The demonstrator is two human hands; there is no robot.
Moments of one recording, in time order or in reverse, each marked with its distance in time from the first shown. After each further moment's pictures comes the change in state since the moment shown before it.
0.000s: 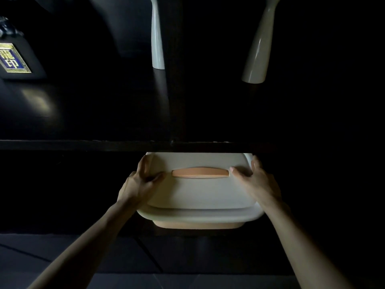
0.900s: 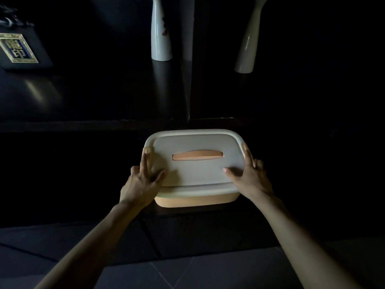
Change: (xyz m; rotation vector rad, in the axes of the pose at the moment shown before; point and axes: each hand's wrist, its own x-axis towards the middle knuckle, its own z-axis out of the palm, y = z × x) left_hand -0.028 -0.036 0.002 0.152 -0.030 0.209; right_hand -0.075 -0.004 -0.008 -0.150 0.060 -0.033
